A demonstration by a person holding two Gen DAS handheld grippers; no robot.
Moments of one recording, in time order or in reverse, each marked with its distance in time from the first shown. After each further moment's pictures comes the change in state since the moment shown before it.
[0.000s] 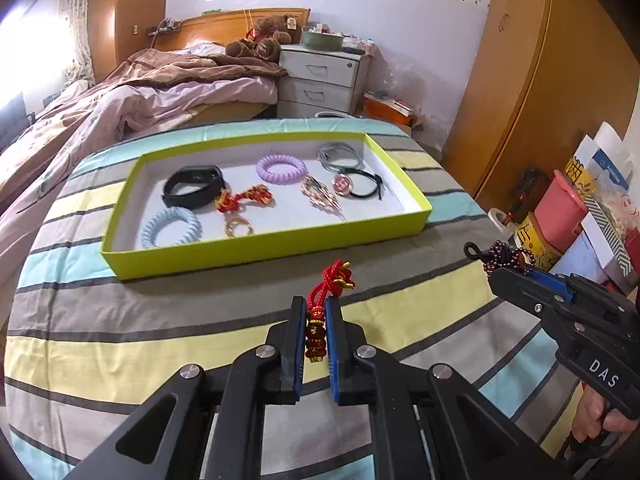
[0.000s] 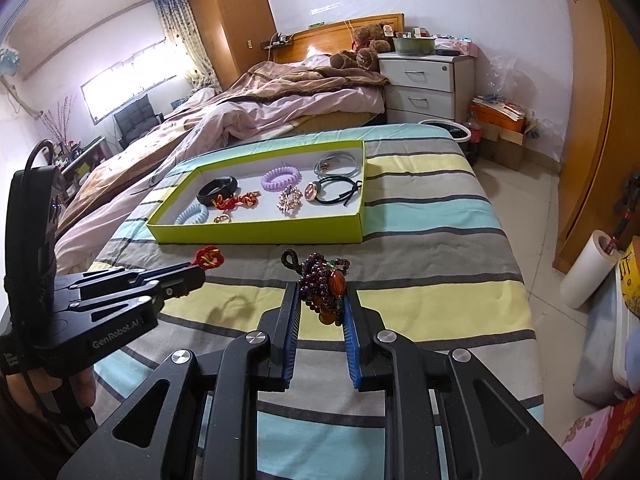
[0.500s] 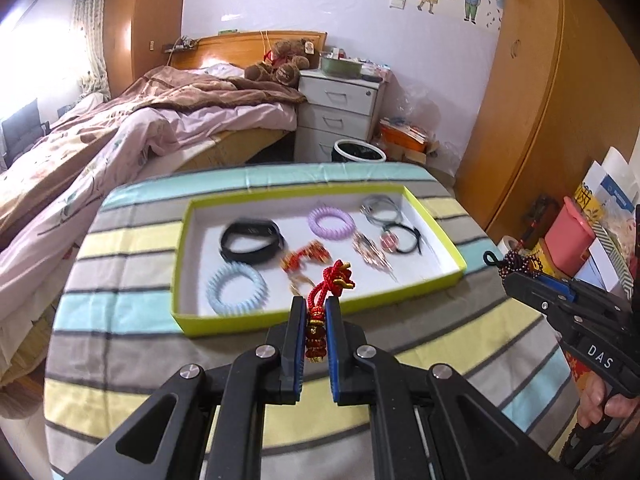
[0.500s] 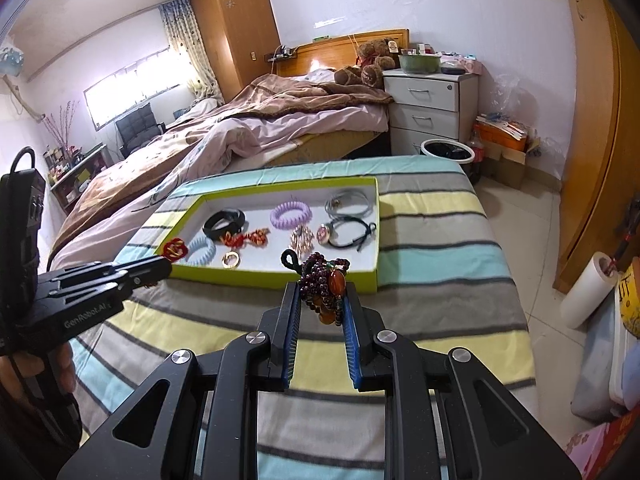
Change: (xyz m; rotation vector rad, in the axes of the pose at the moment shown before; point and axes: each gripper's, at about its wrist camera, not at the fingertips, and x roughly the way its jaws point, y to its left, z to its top) left arm -0.026 0.047 0.038 -0.017 -0.077 0.036; right arm 0.011 0.016 0.038 -0.022 -0.044 -0.007
